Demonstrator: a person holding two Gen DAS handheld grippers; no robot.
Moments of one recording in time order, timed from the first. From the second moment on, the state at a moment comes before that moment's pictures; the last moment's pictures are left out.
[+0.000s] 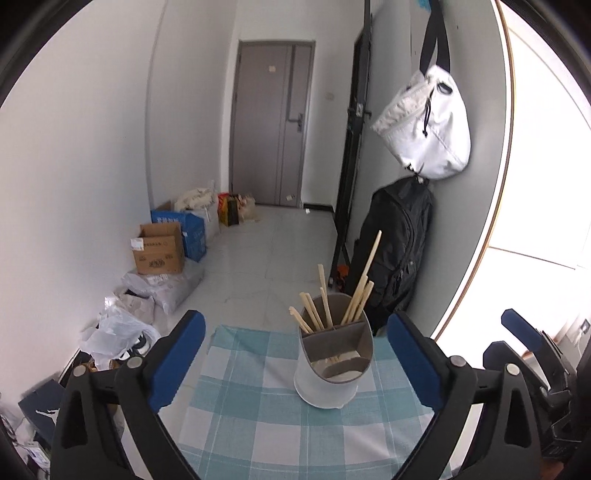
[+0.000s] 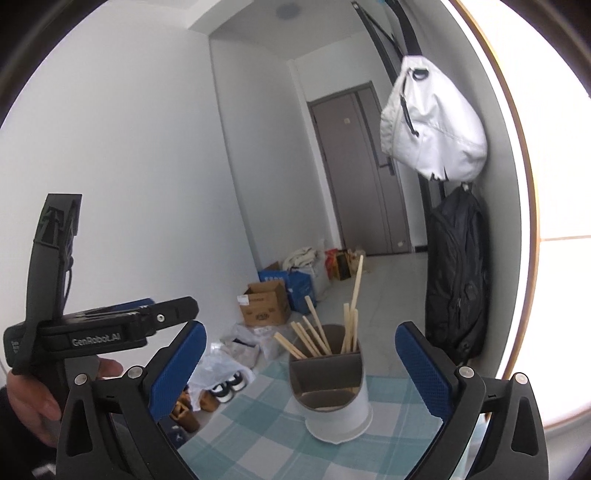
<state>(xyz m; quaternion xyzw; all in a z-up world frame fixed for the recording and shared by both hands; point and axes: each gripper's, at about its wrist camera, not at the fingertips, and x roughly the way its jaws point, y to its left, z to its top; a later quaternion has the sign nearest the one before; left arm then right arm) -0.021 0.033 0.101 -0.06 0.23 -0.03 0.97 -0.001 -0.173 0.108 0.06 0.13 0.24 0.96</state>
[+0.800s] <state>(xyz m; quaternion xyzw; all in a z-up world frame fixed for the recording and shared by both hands) 0.000 0.041 0.029 -0.06 0.24 -0.02 0.97 0.004 -0.166 0.048 0.05 0.15 0.21 0.96</state>
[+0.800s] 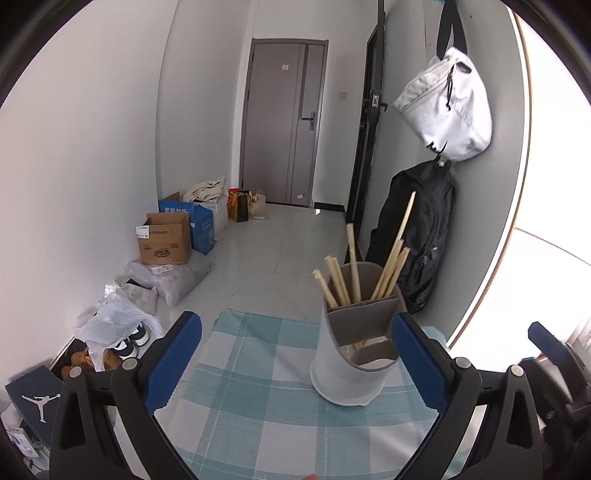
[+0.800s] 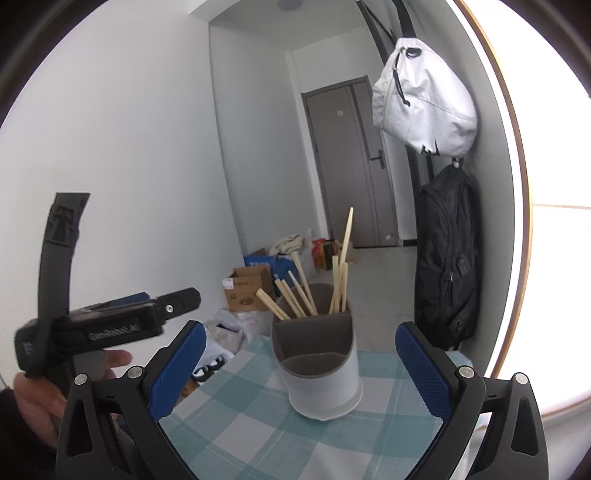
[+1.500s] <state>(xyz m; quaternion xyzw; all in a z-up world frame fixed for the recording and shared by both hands) 0.010 0.036 0.013 -0.05 0.27 0.00 0.96 0.018 -0.168 0.039 0.09 0.16 0.20 0.96</state>
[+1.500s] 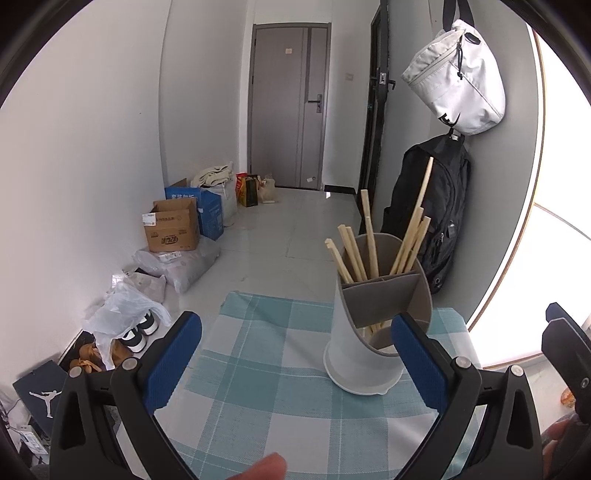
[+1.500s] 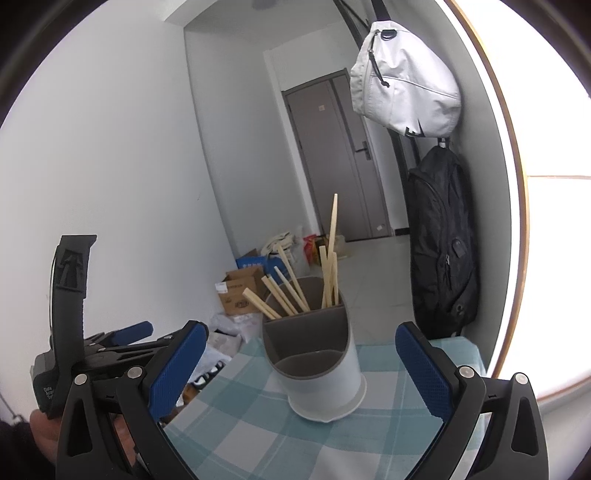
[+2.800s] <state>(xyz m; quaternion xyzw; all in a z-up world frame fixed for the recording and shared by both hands) 0.012 0.036 0.008 -0.05 0.27 0.00 0.96 0.007 -0.164 0.038 0.07 0.15 0.20 0.97</state>
